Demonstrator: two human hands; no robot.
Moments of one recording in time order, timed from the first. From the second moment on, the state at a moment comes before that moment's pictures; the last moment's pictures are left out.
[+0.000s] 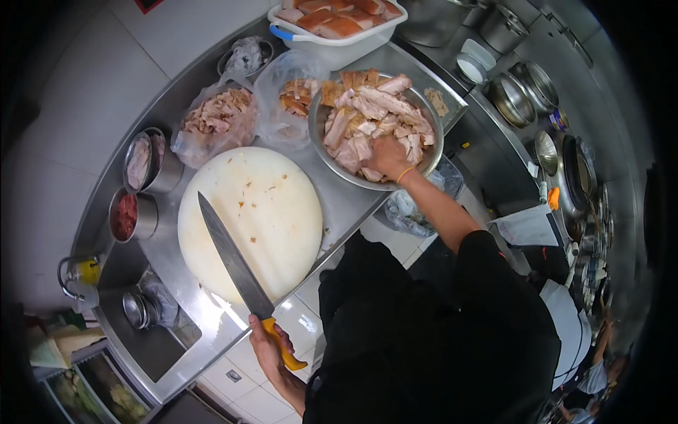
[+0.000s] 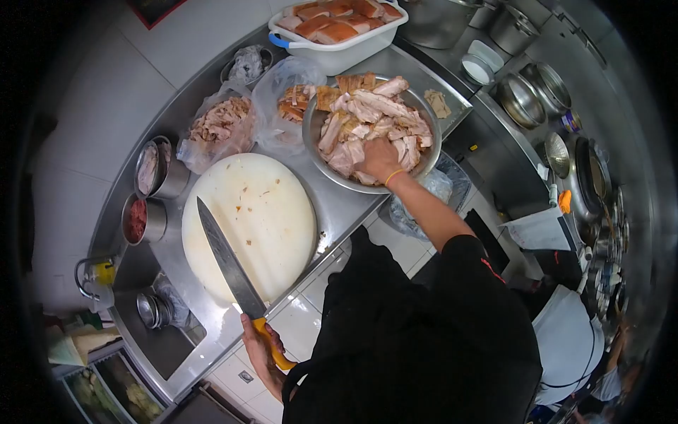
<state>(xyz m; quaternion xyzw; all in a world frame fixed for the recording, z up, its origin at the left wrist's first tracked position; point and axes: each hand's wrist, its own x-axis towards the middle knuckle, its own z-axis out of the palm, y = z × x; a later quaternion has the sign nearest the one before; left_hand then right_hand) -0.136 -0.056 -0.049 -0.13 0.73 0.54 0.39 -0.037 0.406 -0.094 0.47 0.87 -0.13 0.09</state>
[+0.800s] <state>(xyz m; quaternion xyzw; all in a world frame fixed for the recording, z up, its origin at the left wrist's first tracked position) -0.064 -0.001 -0.031 -0.18 0.74 0.55 0.34 -0.005 0.451 -0.120 0.30 0.73 -0.58 -0.19</state>
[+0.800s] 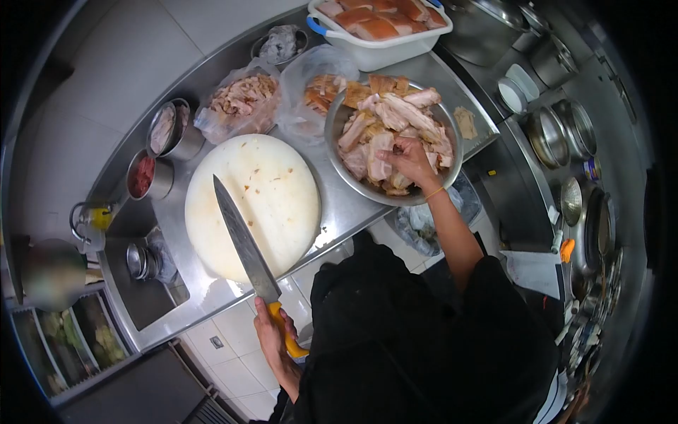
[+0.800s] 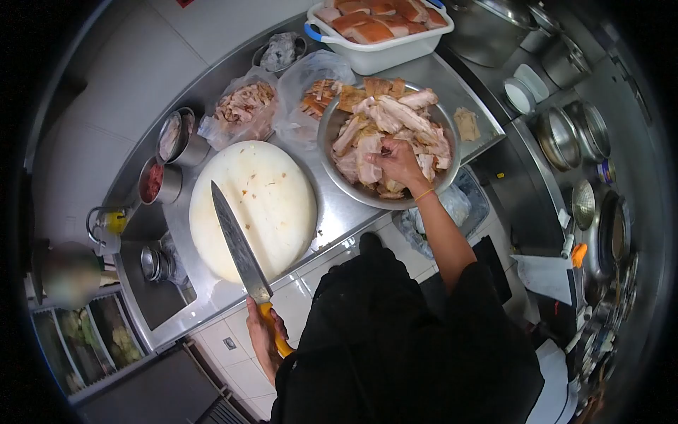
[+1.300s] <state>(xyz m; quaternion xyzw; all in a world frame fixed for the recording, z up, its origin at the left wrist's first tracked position) -0.037 -0.009 -0.025 -0.24 0.74 0.56 0.30 -0.102 0.296 -0.119 -0.10 0.89 -0.42 -0.15</state>
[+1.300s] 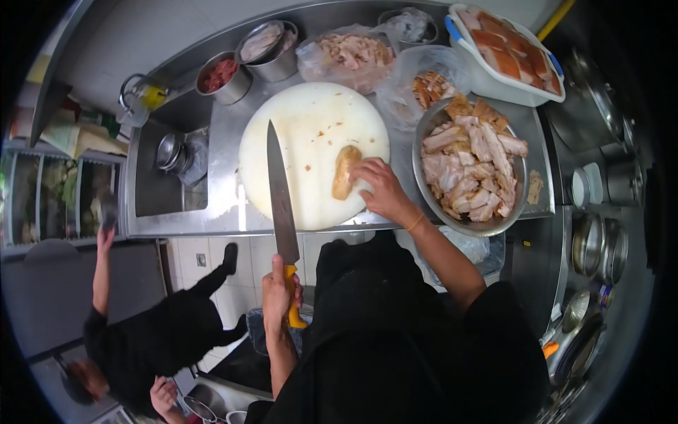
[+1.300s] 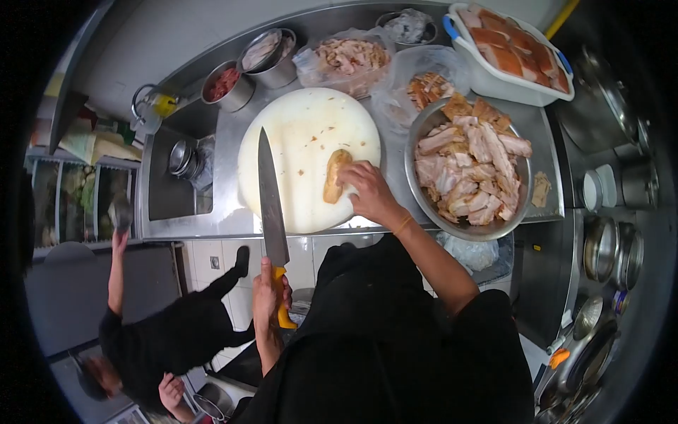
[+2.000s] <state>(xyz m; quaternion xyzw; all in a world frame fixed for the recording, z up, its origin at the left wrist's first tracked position) 0.008 -0.011 -0.009 -0.16 0.89 0.29 0.32 -0.121 0.299 -0.115 -0.09 0.89 -0.44 -0.06</state>
